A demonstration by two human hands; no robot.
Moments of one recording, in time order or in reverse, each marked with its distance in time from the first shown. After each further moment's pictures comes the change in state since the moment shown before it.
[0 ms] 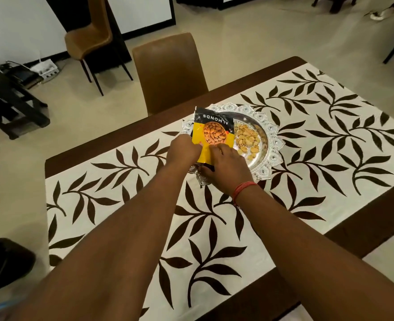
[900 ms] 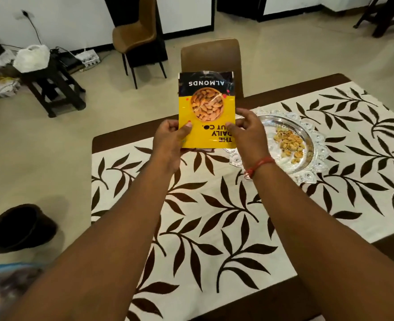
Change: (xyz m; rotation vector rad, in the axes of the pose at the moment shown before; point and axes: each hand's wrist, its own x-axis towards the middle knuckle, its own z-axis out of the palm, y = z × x) left_hand -0.048 -0.108 -0.115 -1.242 0.074 -0.182; right_hand 0.033 -0.115 -0.045 1.144 0.132 0.294
